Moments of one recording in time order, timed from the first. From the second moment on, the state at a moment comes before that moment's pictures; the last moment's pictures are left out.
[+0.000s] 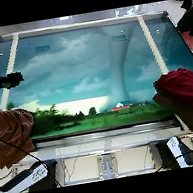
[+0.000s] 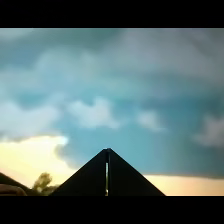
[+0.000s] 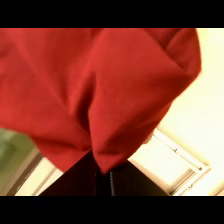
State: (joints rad) left arm 0.22 -1.22 1.28 1.33 -1.02 -1.38; right arm -1.05 -0.82 1.12 -1.51 1.66 1.48
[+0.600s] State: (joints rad) left arm 0.22 -1.22 1.28 1.28 -1.03 -1.38; right arm -1.05 -0.74 1.21 -0.87 1.42 1.43
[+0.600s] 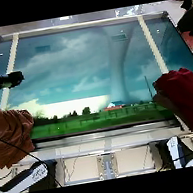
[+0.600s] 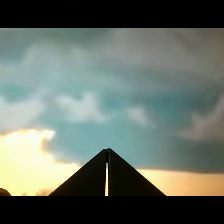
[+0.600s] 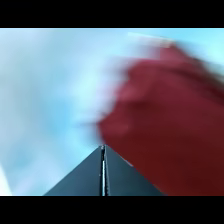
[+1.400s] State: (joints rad) left arm 0.22 -1.22 1.28 1.14 -1.28 -1.39; right arm -0.30 -0.79 1.26 -0.88 1.47 1.17
